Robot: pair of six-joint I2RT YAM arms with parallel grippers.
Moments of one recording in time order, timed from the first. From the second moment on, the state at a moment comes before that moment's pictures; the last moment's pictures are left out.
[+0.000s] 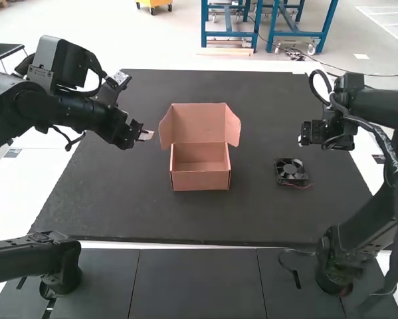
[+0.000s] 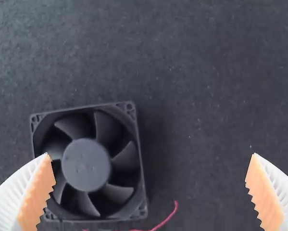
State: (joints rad) left arm -0.41 0.89 1.01 -0.81 0.15 0.24; right arm -0.13 1.43 0.95 -0.54 -0.03 -0.05
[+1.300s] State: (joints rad) left arm -0.41 0.84 0.99 -0.78 0.16 0.14; right arm -0.18 1.72 1.04 -0.61 0.06 -0.06
